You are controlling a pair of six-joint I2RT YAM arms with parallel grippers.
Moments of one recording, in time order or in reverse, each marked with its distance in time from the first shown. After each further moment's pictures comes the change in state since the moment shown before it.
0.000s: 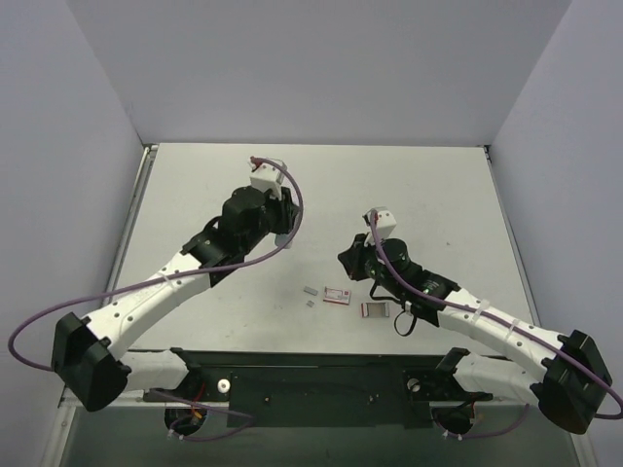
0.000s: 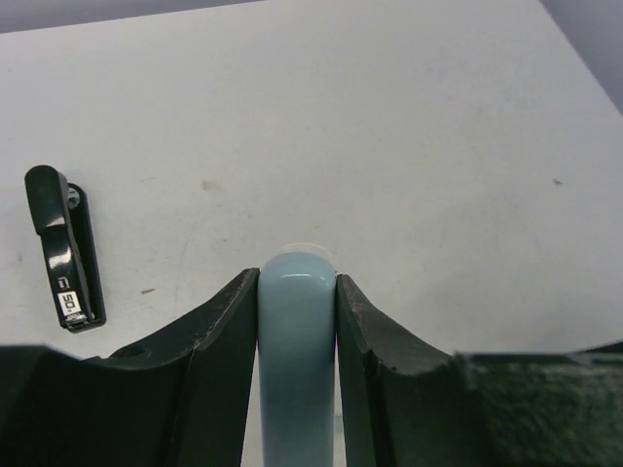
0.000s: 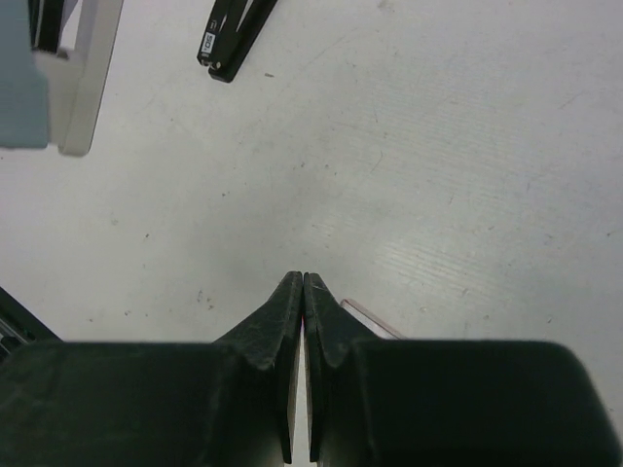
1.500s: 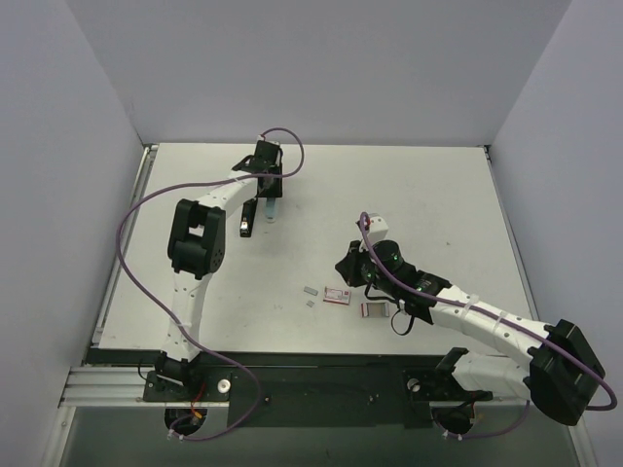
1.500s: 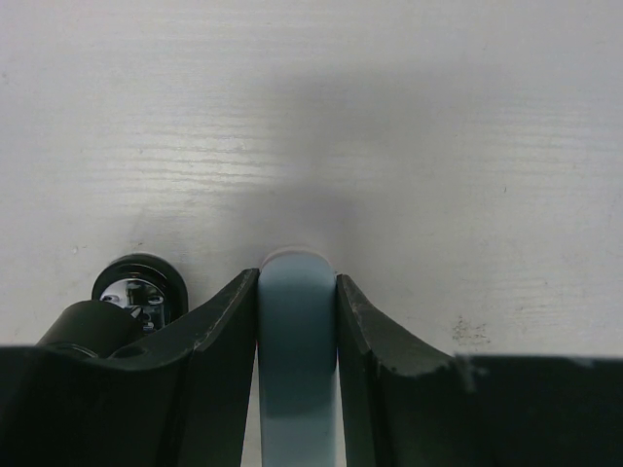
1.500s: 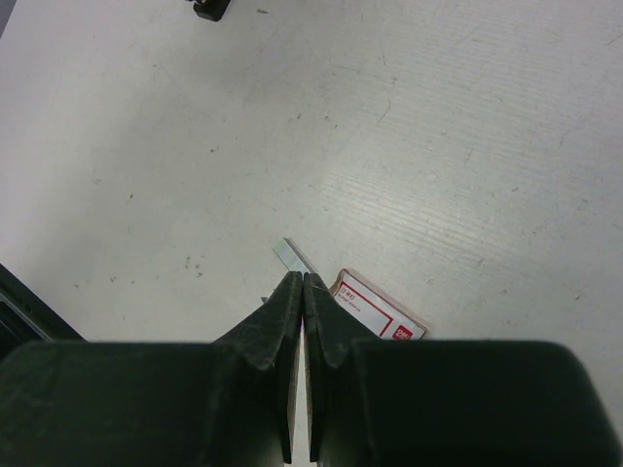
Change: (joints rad) left arm 0.383 1.161 0.893 -0.336 0.080 0.014; right arm -0.019 0.067 -0.042 0.003 -0.078 0.020
